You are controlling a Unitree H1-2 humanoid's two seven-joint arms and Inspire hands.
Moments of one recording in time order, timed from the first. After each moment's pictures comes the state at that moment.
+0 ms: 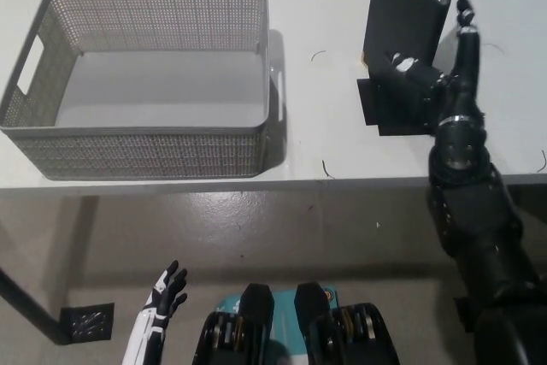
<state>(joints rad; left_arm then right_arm) 0.11 0.03 -0.02 0.16 0.07 -0.31 -0.01 -0.94 -0.04 -0.17 1.04 -0.23 -0.21 -0.39</state>
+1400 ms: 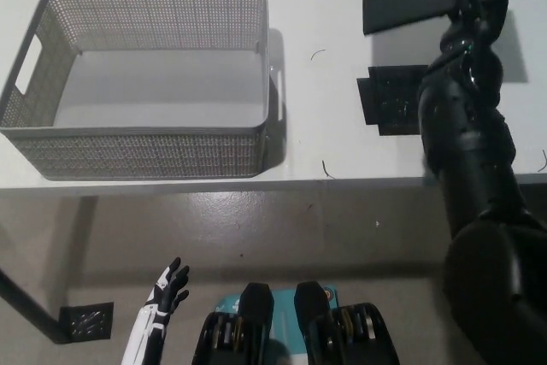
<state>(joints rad) 0.09 0.04 -0.02 0.17 0.06 -0.32 -0.03 -1.17 0.02 -0.56 0.99 0.30 -0.18 -0.37</state>
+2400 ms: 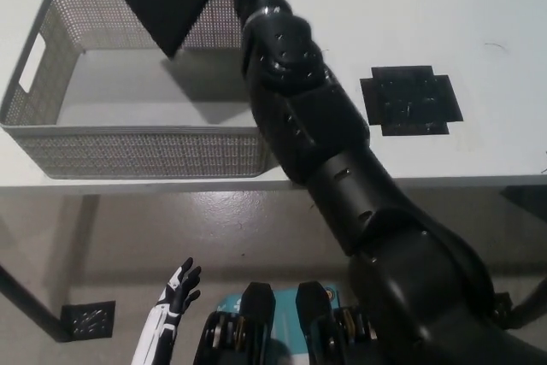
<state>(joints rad) 0.09 0.04 -0.06 0.17 0.06 -0.32 -0.03 -1.29 0.23 0.04 1.00 0.16 -0.03 -0.32</state>
